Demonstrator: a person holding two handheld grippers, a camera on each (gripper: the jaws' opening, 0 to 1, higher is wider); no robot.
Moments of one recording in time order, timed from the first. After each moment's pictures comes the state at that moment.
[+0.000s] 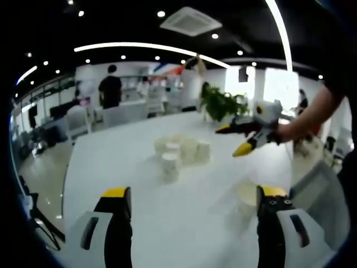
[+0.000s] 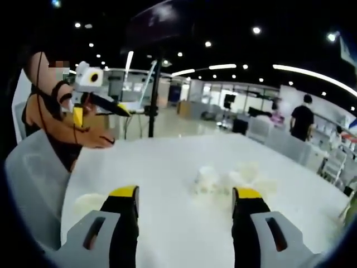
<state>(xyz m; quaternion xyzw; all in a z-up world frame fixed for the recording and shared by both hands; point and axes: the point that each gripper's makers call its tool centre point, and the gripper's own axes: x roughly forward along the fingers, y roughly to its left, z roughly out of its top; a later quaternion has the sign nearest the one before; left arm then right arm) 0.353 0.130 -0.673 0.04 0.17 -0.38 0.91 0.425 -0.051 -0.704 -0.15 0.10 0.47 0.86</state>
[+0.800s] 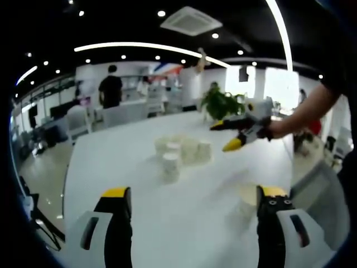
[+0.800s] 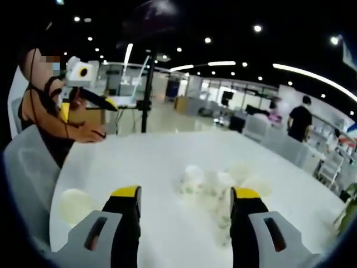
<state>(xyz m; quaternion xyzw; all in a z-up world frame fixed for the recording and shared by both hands) 0.352 0.133 -0.673 0.04 0.17 -0.38 0.91 0.454 -0.056 -0.705 -0.17 0.10 0.46 0.86</state>
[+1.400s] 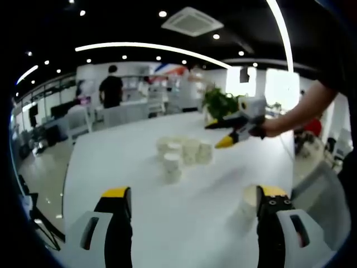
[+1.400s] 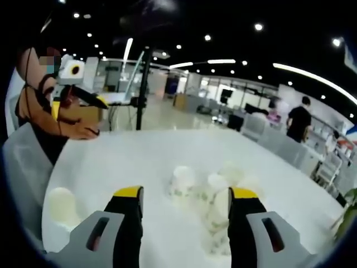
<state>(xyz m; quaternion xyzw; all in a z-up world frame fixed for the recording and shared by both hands) 0.357 0.133 -0.673 0.04 0.17 -0.38 0.91 0.483 -0.055 -0.704 -0.18 0.11 0.46 0.86</state>
